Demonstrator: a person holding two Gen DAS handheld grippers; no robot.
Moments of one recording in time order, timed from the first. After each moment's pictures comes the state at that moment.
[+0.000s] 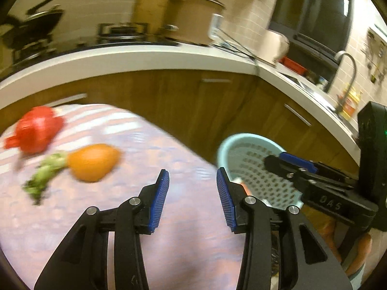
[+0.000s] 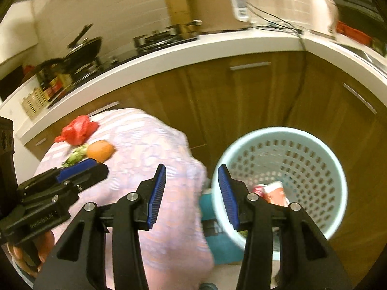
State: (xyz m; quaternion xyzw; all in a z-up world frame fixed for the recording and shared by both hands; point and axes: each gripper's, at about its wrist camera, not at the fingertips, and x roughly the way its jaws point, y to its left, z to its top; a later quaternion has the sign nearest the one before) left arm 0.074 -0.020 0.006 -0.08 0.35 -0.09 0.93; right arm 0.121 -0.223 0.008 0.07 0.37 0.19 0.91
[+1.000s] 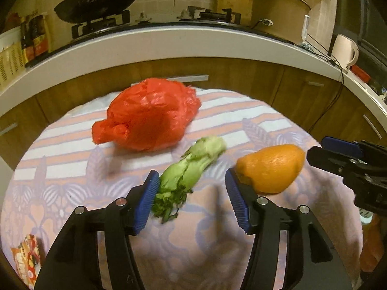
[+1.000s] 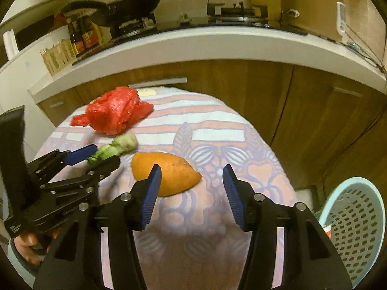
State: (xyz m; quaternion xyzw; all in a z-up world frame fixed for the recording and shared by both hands) left arm 0.107 0.138 -0.037 -0.06 0.38 0.07 0.92; right arm 0.188 -0.033 -0.008 -0.03 0.40 0.30 0.87
